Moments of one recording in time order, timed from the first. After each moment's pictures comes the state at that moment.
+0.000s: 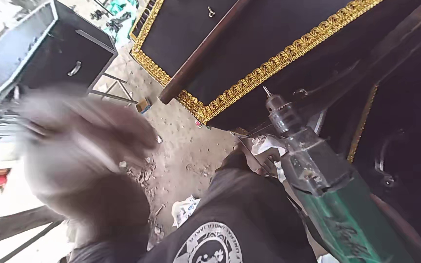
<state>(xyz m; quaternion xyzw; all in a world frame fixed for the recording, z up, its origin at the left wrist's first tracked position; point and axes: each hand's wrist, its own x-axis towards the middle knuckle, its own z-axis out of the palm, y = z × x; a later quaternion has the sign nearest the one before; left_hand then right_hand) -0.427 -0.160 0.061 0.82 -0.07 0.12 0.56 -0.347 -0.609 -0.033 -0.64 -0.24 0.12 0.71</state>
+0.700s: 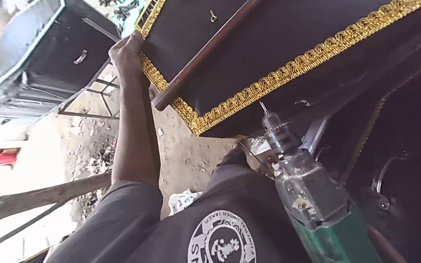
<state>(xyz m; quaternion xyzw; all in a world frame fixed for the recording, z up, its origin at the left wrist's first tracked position) -0.282 -0.075 -0.013 0.70 0.44 0.36 0.44 -0.343 -0.611 -0.020 -0.69 -0.21 0.12 0.68</state>
